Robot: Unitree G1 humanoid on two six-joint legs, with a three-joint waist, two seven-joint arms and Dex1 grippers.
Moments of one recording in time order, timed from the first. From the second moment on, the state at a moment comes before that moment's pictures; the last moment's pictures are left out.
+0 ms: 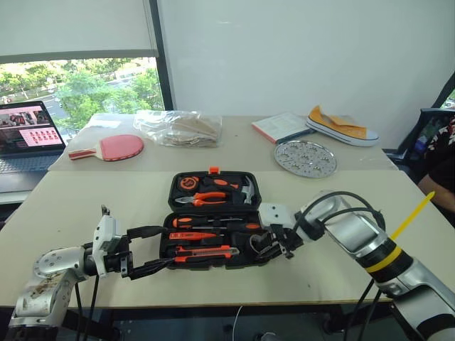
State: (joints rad) left arm -0.07 0.72 0.22 -0.02 -0.55 0.14 -1.31; right arm -0.78 -0.70 0.51 -0.03 0.10 0.60 1.38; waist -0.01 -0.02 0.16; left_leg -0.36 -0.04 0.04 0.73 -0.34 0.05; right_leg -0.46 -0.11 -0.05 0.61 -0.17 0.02
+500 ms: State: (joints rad) left arm -0.11 0.72 0.34 0.10 -0.49 0.16 -1.01; right arm -0.68 -0.75 0.17 0.21 0.26 0.33 1.36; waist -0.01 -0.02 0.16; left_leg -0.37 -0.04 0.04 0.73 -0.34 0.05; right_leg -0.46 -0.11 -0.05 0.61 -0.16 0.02
